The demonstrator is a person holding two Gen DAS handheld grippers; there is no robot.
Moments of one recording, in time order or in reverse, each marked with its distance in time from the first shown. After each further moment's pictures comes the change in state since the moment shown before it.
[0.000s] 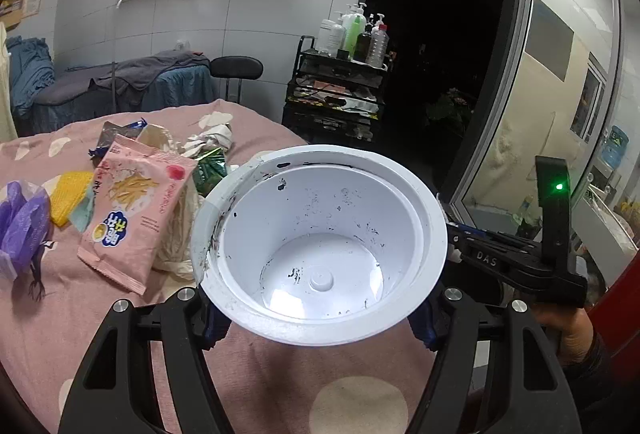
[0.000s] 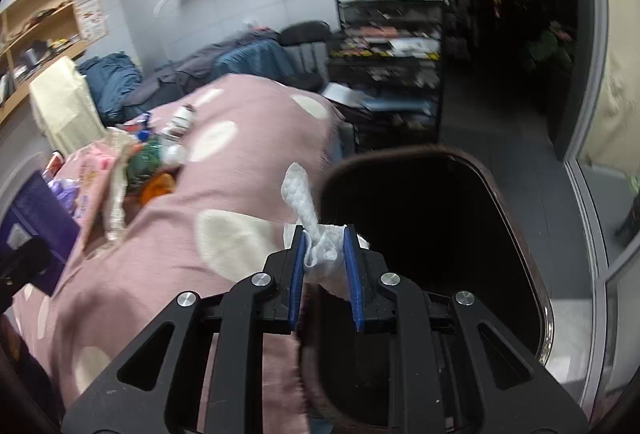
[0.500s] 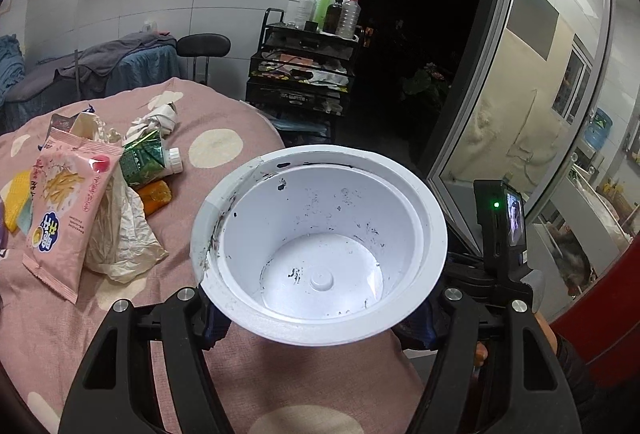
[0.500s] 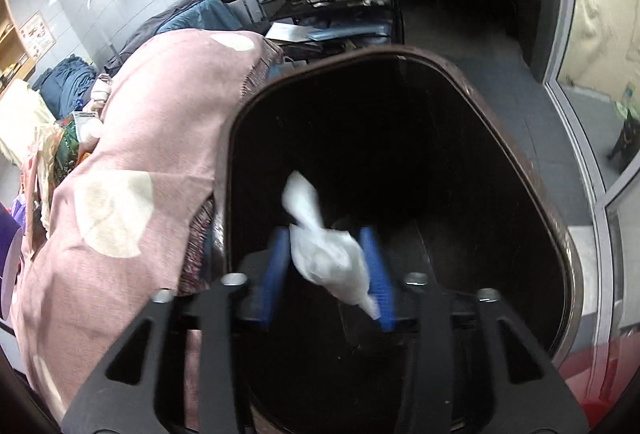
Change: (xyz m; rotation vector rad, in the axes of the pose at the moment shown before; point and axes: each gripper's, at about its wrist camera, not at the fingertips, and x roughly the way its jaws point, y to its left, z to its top) left arm 0.033 -0.028 0.000 0.031 0.095 -0.084; right arm 0.061 -0.050 -0.025 0.172 0.189 -0.062
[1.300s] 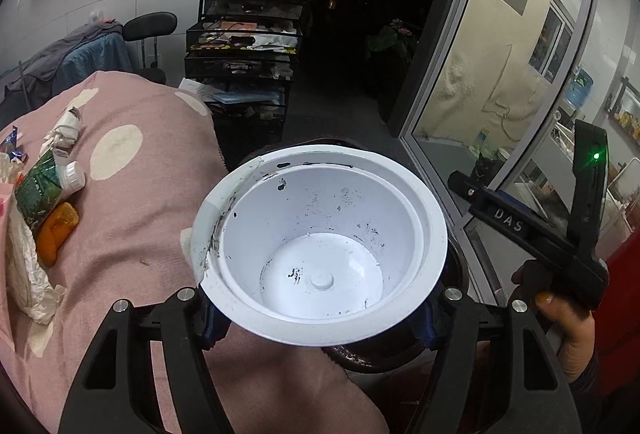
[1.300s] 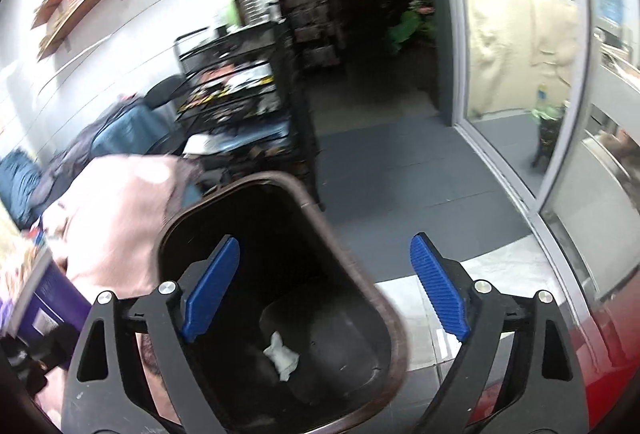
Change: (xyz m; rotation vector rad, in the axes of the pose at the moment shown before) left arm 0.067 -0.060 0.024 0.102 0.159 -0.089; right arm -0.093 -0.065 0.015 0.205 -0.335 -0.242
